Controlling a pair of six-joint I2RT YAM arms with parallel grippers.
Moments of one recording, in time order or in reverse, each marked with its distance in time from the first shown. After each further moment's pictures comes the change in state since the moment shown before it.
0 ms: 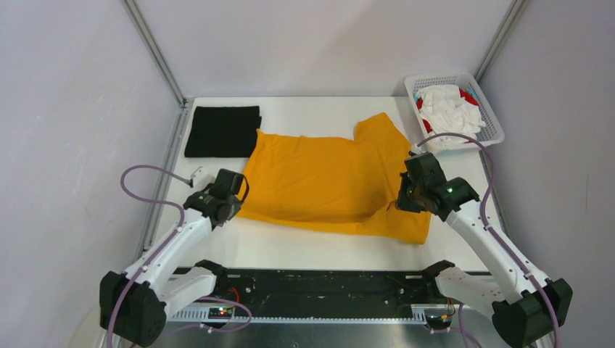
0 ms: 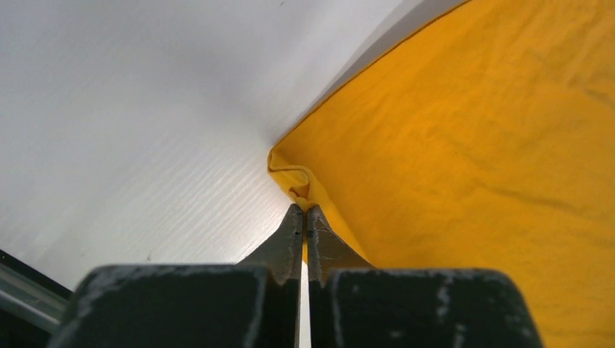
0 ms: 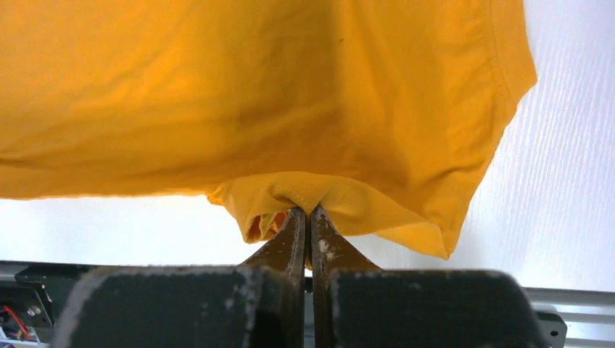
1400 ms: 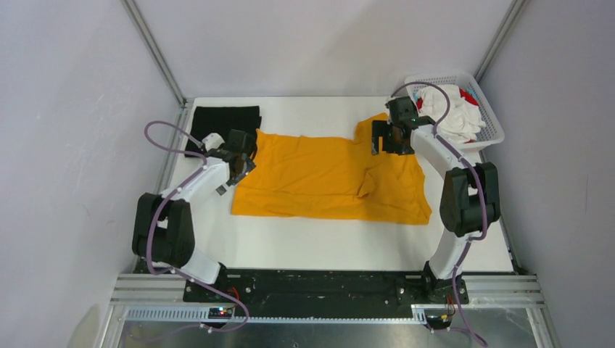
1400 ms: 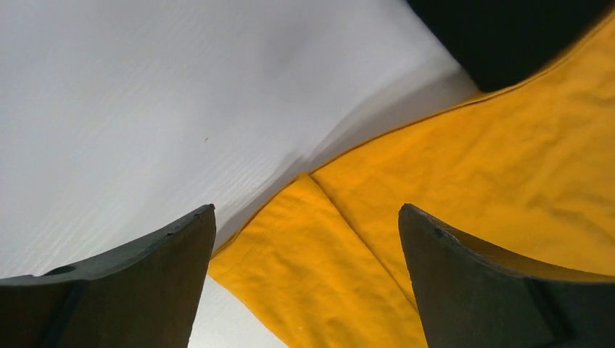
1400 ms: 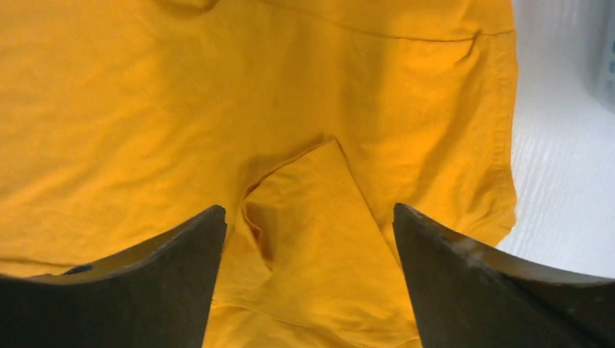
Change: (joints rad) left arm 0.116 0.577 0.362 0.145 -0.058 0.155; right arm -0.213 0.821 0.513 0.322 -0.075 -0.322
